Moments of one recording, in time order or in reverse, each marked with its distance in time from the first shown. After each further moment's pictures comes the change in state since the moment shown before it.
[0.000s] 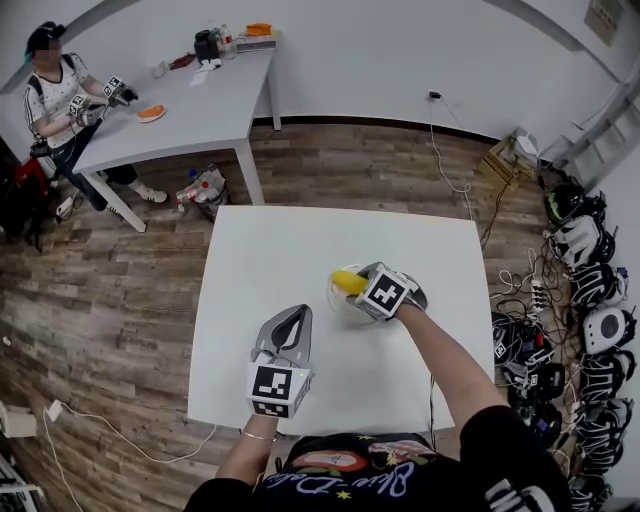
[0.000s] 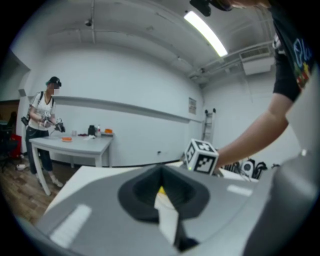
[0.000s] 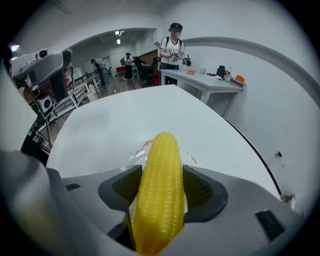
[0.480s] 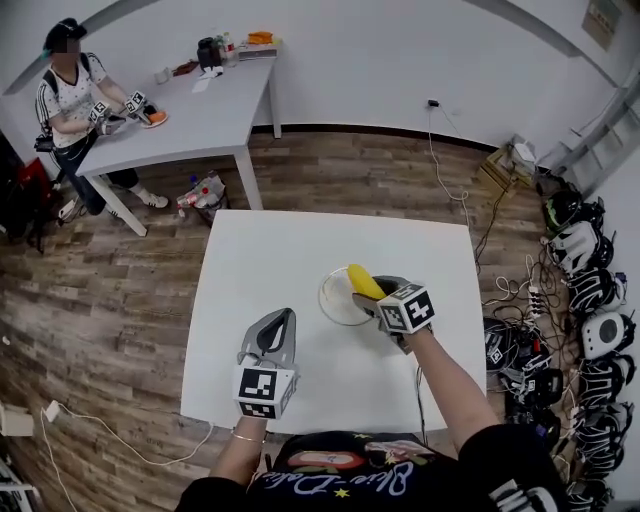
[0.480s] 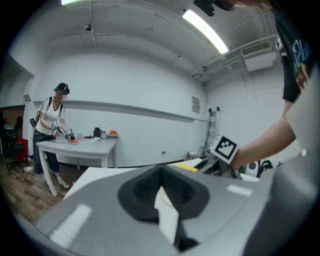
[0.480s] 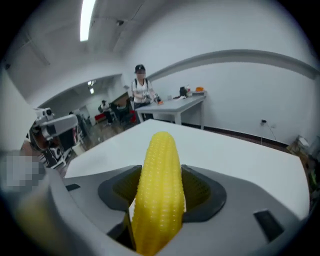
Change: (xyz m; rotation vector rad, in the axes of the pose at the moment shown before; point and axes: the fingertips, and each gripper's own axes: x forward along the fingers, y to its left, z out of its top) left arm -0.019 0.011 -0.002 0.006 0.002 0.058; right arm -0.064 -0.005 -0.005 0.399 -0.381 -0.072
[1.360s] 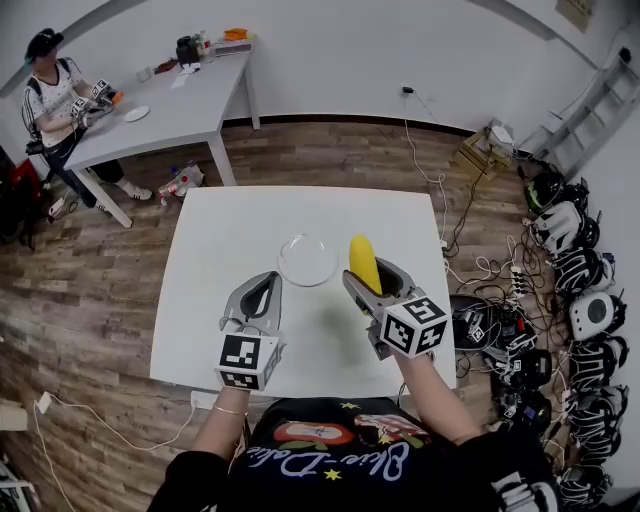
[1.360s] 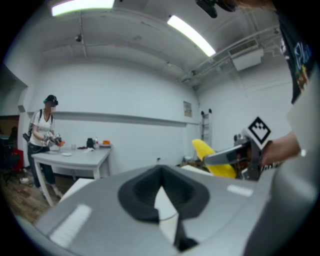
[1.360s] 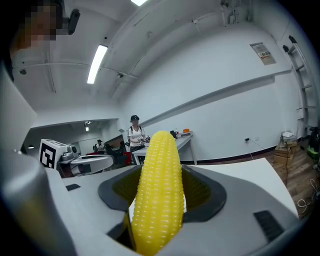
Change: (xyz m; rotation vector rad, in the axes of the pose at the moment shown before) left arm -0.010 -0.104 0.039 0.087 -0.073 -0.025; right arm -0.188 0.036 0.007 0.117 -0.534 -0.075
